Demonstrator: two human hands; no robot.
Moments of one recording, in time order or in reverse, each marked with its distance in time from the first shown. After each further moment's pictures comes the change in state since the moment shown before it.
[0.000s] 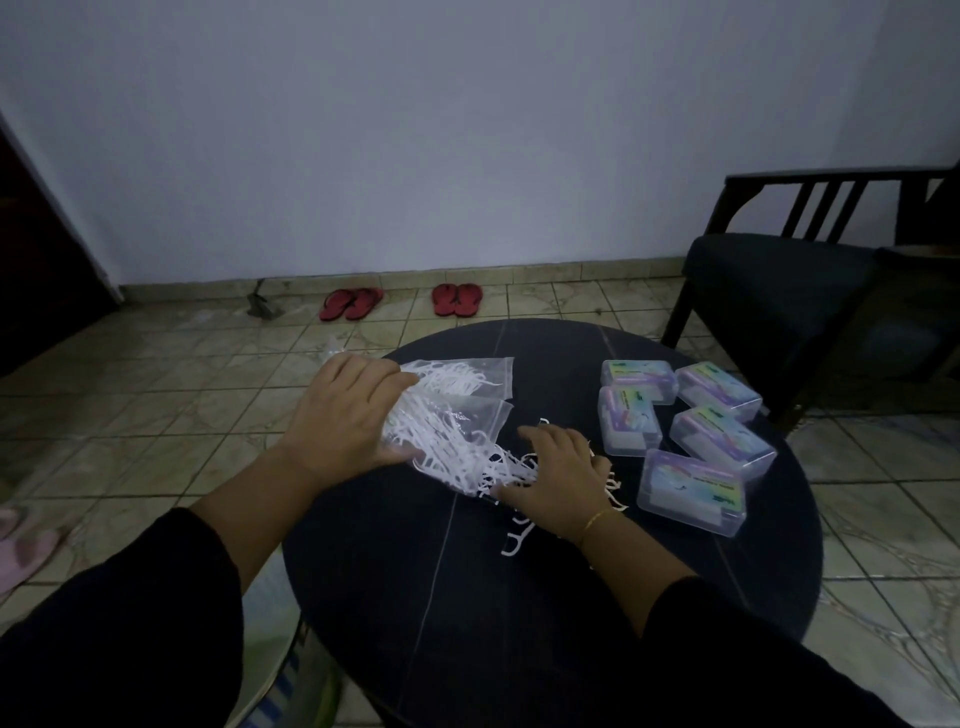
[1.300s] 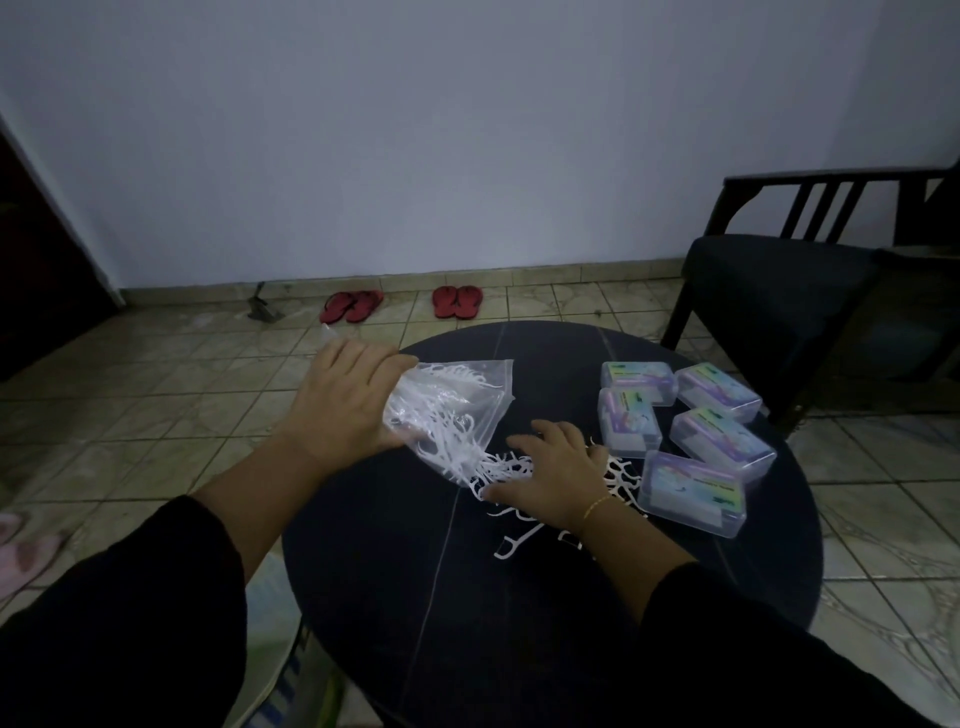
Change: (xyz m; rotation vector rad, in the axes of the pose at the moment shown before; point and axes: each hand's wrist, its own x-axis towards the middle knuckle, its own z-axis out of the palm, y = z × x) left_hand 0.014 -0.003 -0.006 0.031 0.086 -0.023; right_hand 0.008 -0.004 -0.008 -0.090 -0.054 -0.031
